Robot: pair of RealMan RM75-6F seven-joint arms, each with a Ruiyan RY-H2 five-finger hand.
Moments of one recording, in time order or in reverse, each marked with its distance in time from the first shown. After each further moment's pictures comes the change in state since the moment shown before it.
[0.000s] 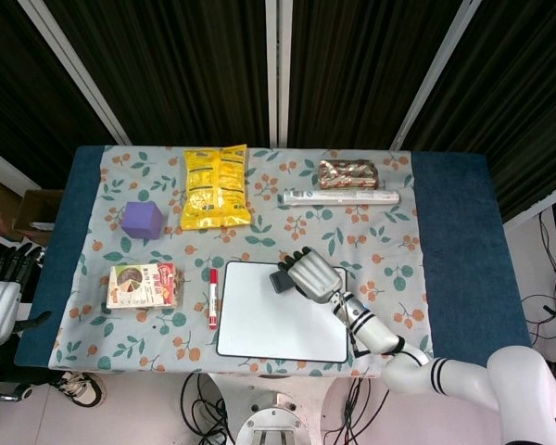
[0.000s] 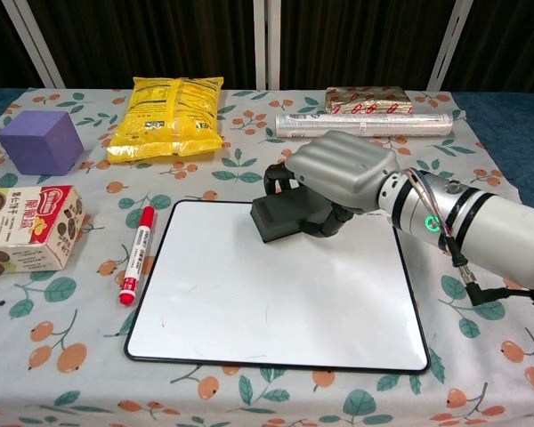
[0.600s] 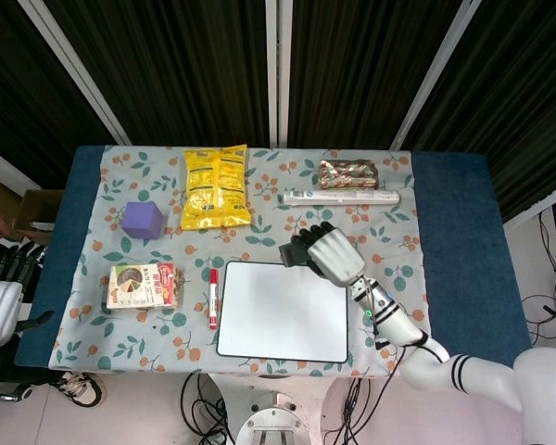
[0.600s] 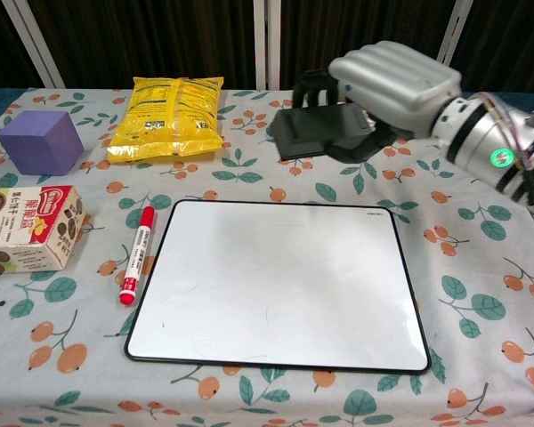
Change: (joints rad) left arm -0.001 0.011 0.000 -0.036 0.019 0.016 0.021; right arm -0.059 0.157 0.013 -0.085 -0.108 0.260 0.118
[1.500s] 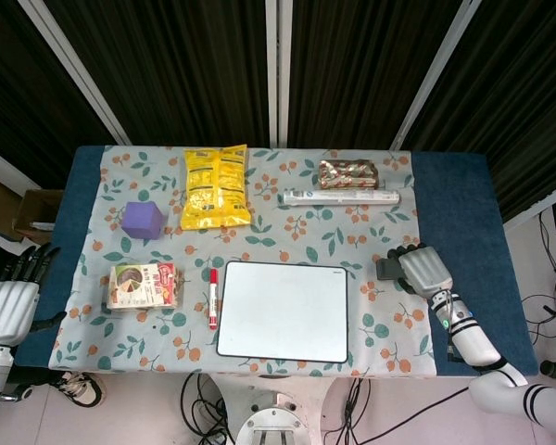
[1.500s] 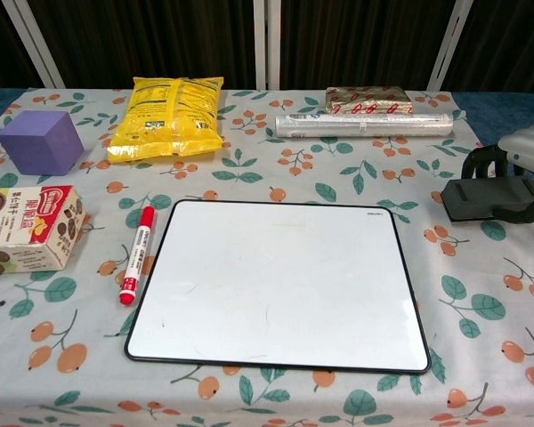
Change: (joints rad) left arm -0.014 -0.017 0.007 -0.027 0.015 -0.010 0.044; right arm -0.188 0.208 -0.118 0.014 0.182 -0.154 0.061
